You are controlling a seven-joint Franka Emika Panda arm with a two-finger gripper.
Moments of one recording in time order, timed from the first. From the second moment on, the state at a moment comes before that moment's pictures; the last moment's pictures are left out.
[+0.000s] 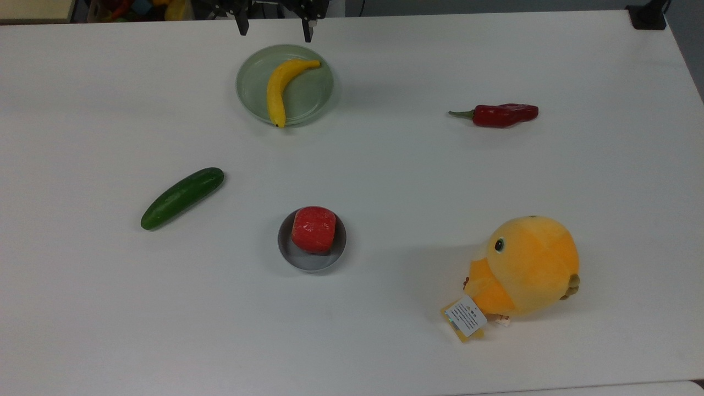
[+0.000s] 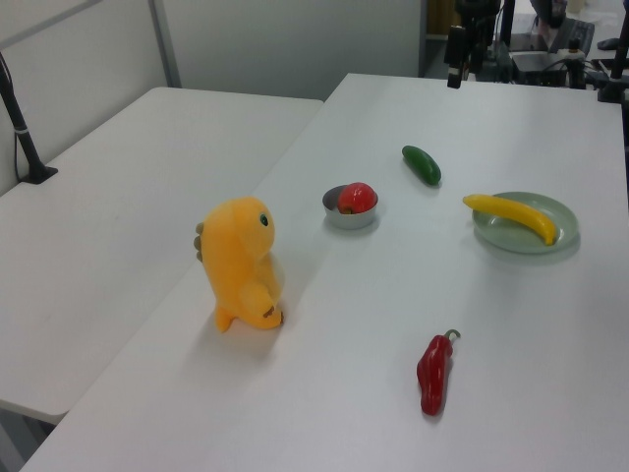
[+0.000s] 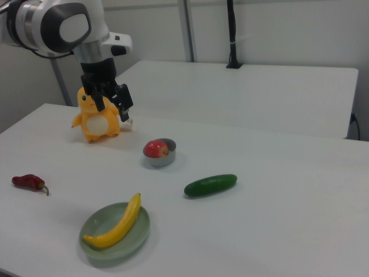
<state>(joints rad) 0.10 0.02 -0.08 -1.64 0.06 1.74 0.14</state>
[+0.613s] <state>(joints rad) 0.11 0.02 -0.07 -1.67 0.06 1.74 0.14</state>
